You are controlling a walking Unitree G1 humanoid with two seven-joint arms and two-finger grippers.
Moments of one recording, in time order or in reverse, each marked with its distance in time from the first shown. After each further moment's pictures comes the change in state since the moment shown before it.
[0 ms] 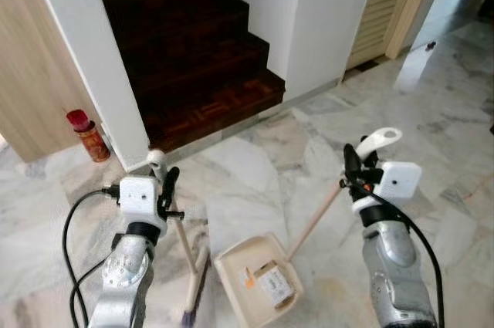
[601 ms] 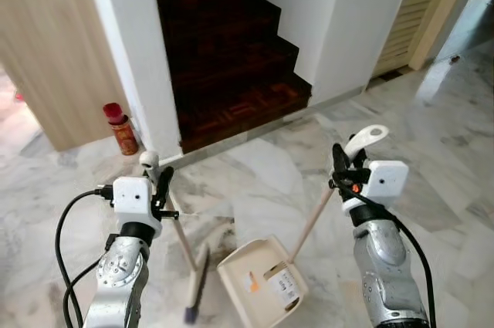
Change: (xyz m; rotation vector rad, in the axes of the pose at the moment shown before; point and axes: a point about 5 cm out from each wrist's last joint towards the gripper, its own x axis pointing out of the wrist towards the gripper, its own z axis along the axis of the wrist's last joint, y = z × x) left arm 0.001 -0.001 0.001 0.007 -0.003 -0.001; right arm 0.001 0.001 0.001 0.000 -0.004 0.005
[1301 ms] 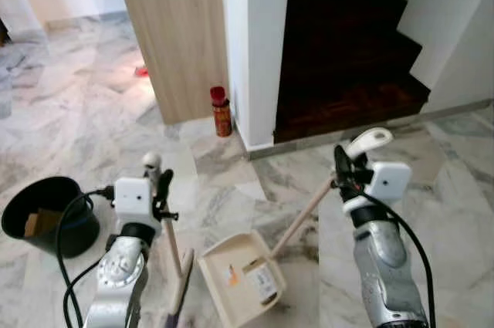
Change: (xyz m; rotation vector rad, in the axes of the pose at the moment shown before) left arm 0.000 -0.003 -0.001 0.015 0.010 -0.010; right arm -0.002 -0.005 -0.003 0.035 0.009 -0.022
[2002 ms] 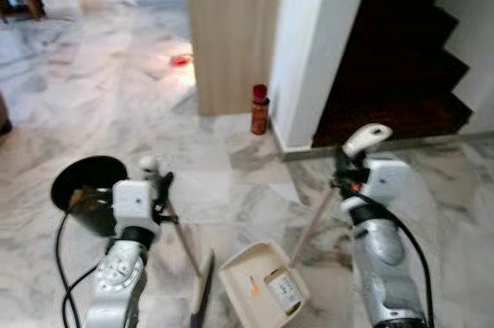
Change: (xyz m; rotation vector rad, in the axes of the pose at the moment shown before) left arm -0.005 0.007 -0.004 -0.008 0.015 0.022; right arm 0.004 0.013 0.004 -0.024 -0.016 0.055
